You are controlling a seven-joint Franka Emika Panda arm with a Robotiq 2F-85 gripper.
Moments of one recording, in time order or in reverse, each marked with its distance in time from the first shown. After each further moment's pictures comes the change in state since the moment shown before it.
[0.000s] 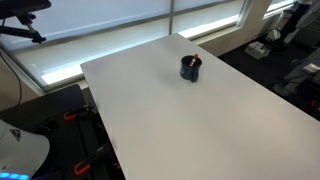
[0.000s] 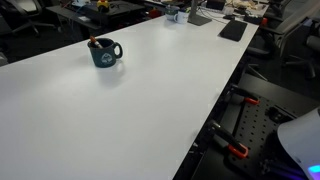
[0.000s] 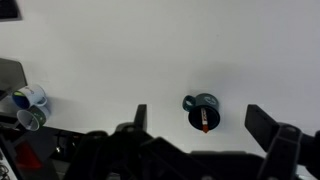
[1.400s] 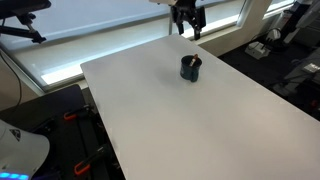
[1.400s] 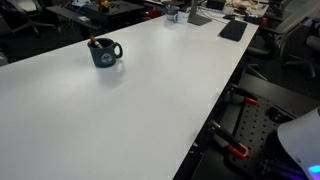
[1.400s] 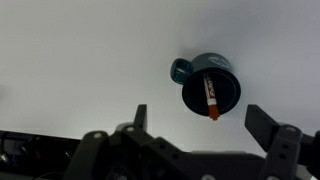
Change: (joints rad) arm 0.035 0.680 -0.147 0.197 -0.129 0.544 0.113
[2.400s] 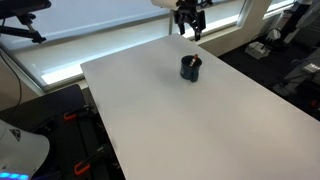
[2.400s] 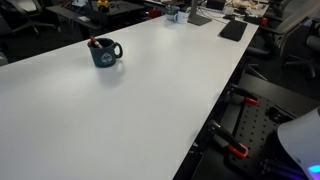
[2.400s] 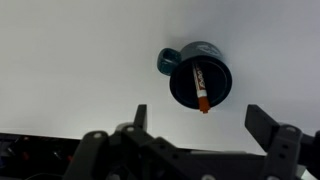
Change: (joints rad) arm 0.063 0.076 -0.053 0.059 0.043 0.041 -0.004
